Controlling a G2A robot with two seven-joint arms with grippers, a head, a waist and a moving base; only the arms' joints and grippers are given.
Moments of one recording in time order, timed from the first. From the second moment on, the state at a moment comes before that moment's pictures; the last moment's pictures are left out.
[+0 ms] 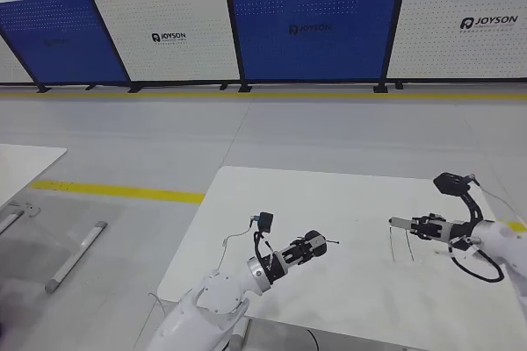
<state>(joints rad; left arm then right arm) 1.51 -1.21 -1.13 -1.76 -0.08 -0.22 -0.38 -1.04 -0.94 1.28 -1.67 -0.39 0.07 1.17</state>
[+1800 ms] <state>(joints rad) 1.51 -1.21 -1.13 -1.76 -0.08 -0.22 -0.38 -0.64 -1.03 0.81 -1.31 -0.60 0.22 1.39</state>
